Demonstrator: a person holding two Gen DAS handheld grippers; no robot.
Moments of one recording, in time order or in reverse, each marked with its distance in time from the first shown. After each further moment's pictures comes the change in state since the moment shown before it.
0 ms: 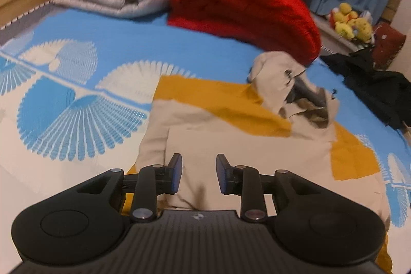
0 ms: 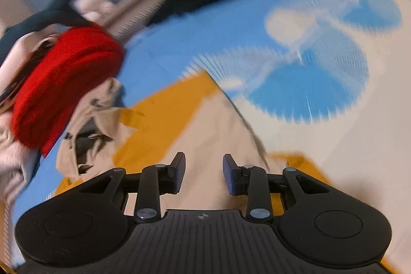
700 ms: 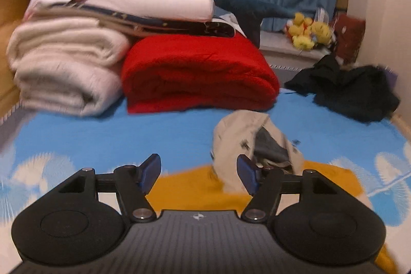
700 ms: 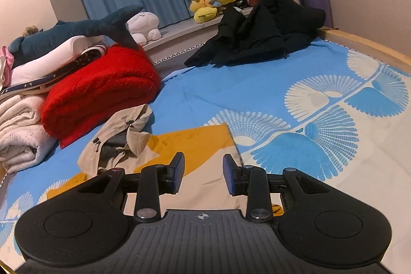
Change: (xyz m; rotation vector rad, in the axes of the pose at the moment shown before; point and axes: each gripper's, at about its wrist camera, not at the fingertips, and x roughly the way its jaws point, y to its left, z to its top) left arm -0.028 -0.101 0.131 0.308 -0.171 -0.029; right arm -0.067 -0.012 0.017 -0.166 -0.143 0.074
